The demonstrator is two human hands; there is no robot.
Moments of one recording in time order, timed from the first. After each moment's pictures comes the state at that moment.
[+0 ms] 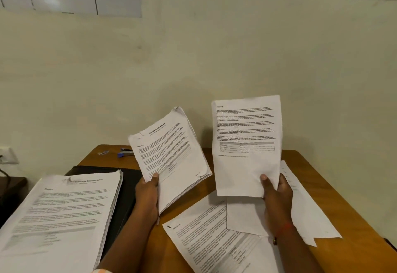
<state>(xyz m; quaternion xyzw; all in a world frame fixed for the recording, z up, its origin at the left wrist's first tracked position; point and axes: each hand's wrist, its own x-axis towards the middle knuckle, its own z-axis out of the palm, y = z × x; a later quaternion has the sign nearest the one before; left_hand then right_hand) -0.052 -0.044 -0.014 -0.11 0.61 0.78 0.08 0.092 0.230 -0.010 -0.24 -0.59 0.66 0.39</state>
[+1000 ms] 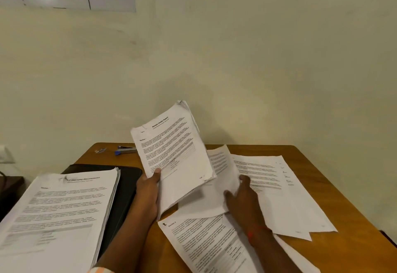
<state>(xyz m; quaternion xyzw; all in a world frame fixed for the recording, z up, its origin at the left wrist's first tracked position) -0.054 -0.037 -0.019 -0.07 0.58 0.81 0.08 0.077 0.174 -0.023 -0.27 -0.83 0.43 0.21</state>
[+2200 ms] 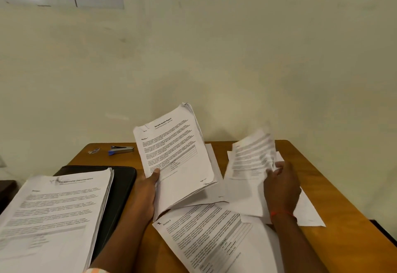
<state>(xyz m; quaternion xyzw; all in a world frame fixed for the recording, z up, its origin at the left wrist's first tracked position) -0.050 -0.032 -0.023 -0.04 0.61 0.79 0.09 0.106 0.250 0.003 -0.40 -0.75 0.30 0.43</state>
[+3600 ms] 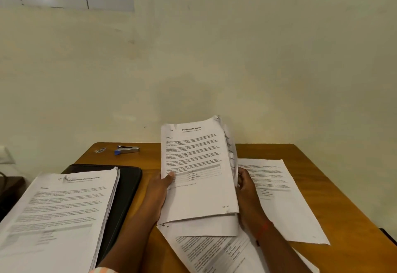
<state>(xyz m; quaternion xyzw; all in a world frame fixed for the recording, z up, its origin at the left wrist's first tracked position) -0.032 -0.028 -0.009 0.08 0.64 0.75 0.11 0.081 0.171 -0.007 -0.12 -0.62 0.75 0.22</state>
